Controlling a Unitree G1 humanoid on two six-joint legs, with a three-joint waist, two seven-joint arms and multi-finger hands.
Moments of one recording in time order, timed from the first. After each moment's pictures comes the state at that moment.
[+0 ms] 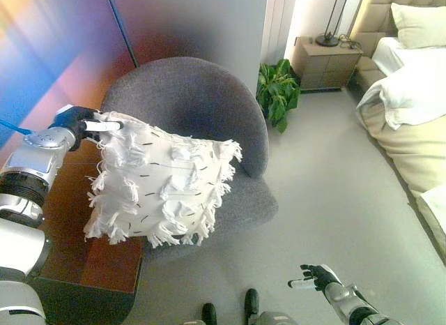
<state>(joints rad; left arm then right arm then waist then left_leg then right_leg) -1.00 1.01 -0.57 0.94 -0.59 0.29 -0.12 -0.18 -0.36 0.39 1.22 0.04 -0.01 -0.04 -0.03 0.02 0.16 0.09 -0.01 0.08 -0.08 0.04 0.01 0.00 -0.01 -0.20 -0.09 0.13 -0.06</state>
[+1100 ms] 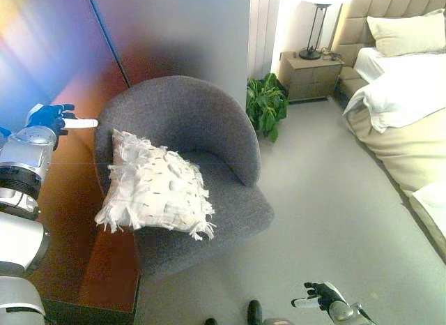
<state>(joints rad) -1.04 1.01 -0.56 1.00 -0.59 0.31 0.02 -0.11 -0.36 0.41 1.22 0.04 -0.03 -0.06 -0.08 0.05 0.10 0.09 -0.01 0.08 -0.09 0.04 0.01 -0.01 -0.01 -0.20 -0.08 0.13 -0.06</state>
